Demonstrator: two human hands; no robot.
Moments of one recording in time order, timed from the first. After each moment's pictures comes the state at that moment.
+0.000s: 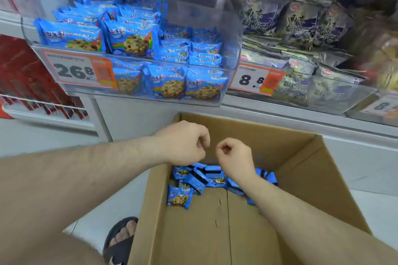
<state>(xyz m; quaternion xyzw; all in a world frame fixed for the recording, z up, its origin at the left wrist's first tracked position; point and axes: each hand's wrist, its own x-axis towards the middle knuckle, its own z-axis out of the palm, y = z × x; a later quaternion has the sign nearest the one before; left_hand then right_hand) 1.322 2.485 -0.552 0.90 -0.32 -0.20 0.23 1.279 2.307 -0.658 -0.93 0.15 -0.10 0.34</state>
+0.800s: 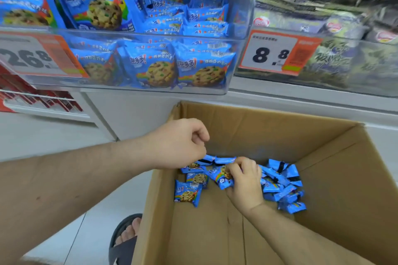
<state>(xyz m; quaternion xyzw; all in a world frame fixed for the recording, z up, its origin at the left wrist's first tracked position) 1.338 2.476 -0.583 0.87 -0.18 -0.29 0.35 1.250 2.276 -0.789 -0.97 0.02 -0.18 0.18</state>
